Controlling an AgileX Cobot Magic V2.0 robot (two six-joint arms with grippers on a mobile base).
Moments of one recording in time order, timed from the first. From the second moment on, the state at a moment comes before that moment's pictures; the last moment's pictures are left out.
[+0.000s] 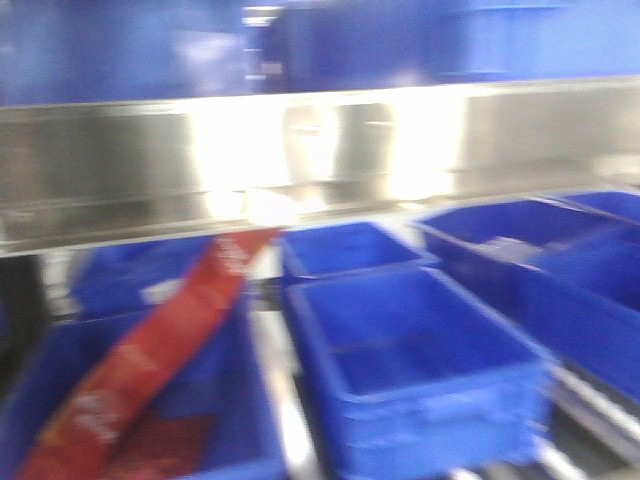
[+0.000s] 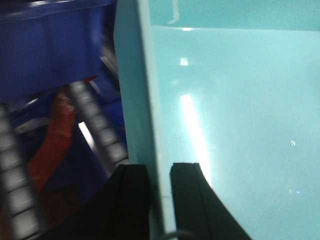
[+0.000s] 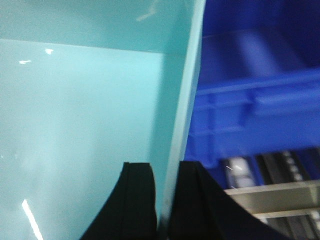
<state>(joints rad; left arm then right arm) -0.29 1.40 -1.72 -0.07 0.94 -0.12 0.20 1.34 -1.68 0.10 0.94 0.11</state>
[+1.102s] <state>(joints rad) -0.29 1.40 -1.72 -0.06 0.90 -0.12 0.20 1.34 -1.68 0.10 0.93 0.11</state>
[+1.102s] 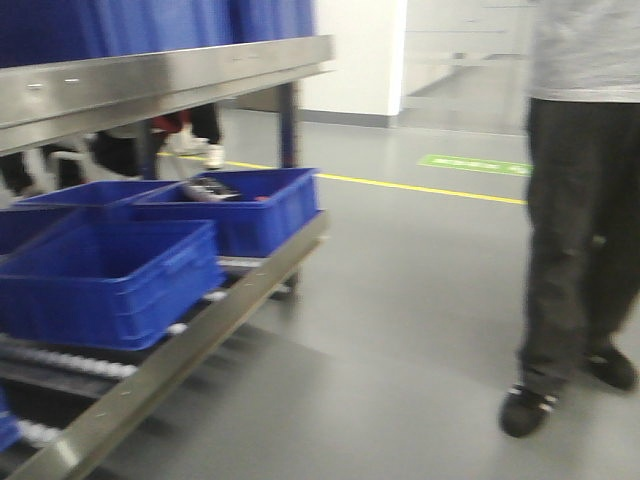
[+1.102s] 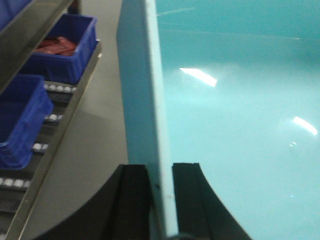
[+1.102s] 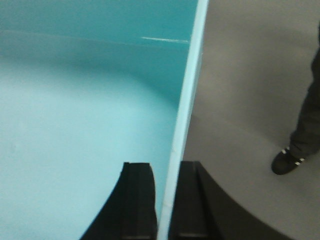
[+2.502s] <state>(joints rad) -0.29 1.40 -1.72 -0.06 0.89 -0.12 0.20 1.33 -1.68 0.10 0.93 0.11</state>
